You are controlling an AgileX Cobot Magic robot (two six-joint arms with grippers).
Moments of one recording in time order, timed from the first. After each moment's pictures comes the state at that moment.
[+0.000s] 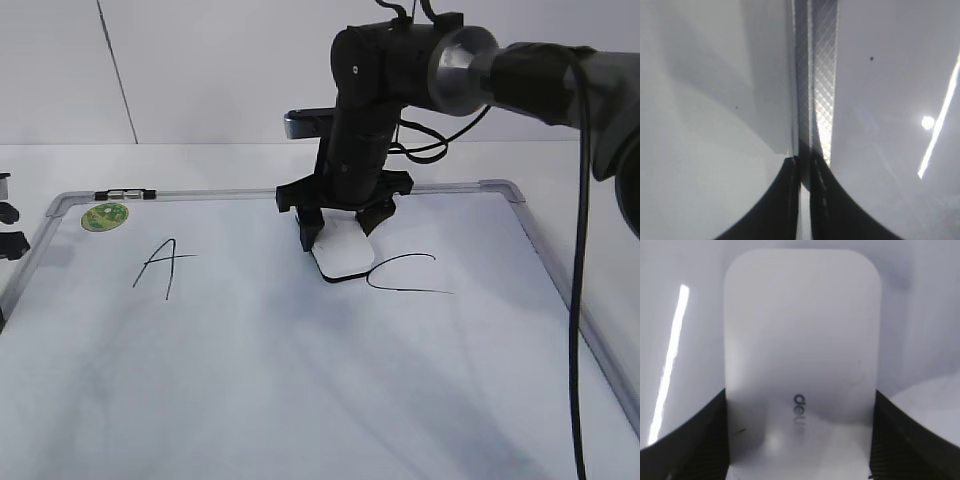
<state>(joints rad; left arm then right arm) 0.07 2.00 -1.31 -0.18 1.17 0.16 0.48 2.37 -2.05 0.04 1.15 0.17</state>
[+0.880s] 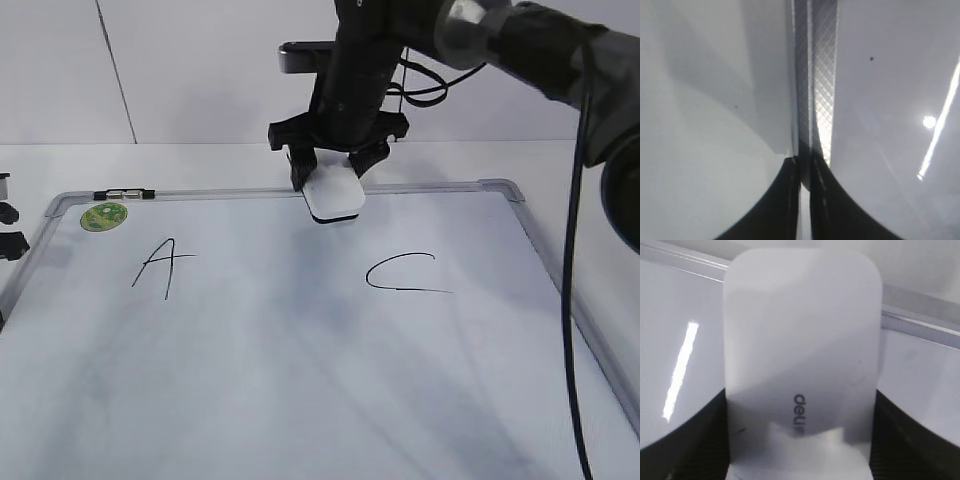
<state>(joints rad) 0.07 2.00 -1.31 -0.18 1.17 0.16 0.47 2.40 -2.33 0.04 1.23 0.16</state>
